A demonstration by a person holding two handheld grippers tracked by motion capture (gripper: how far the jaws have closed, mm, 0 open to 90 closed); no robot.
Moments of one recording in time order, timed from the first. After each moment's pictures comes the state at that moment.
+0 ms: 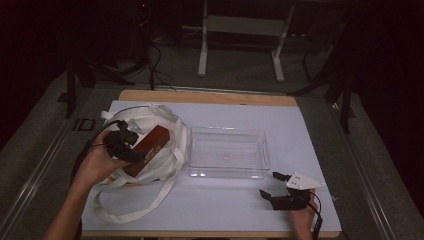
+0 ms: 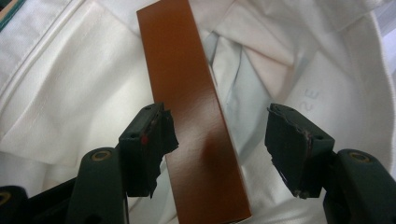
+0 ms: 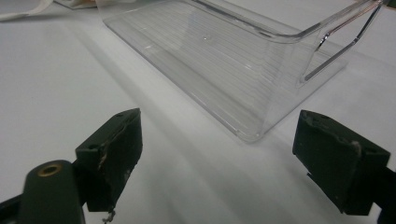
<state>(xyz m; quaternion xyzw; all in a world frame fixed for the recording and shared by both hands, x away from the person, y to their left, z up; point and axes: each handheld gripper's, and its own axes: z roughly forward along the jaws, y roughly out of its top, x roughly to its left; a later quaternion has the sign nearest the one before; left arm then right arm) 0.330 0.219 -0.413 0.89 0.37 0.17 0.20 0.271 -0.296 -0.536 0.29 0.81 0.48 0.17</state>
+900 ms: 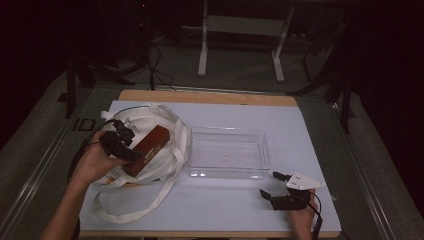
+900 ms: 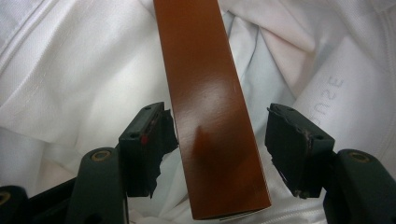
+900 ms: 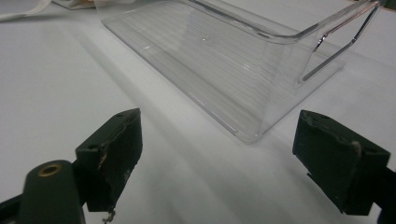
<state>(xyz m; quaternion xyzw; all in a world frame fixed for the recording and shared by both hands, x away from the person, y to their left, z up) 0.338 0.232 -0.419 0.89 0.40 0.15 0.18 0.271 -0.296 -0.536 0.29 0.81 0.48 0.17</state>
